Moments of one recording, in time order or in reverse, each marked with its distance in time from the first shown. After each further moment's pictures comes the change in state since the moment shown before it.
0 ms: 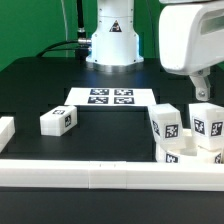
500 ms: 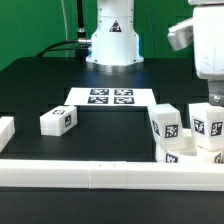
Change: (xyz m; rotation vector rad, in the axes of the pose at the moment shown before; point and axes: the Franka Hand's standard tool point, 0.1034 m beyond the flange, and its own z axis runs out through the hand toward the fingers) arm -0.003 0.004 0.006 -0.036 -0.041 -0.542
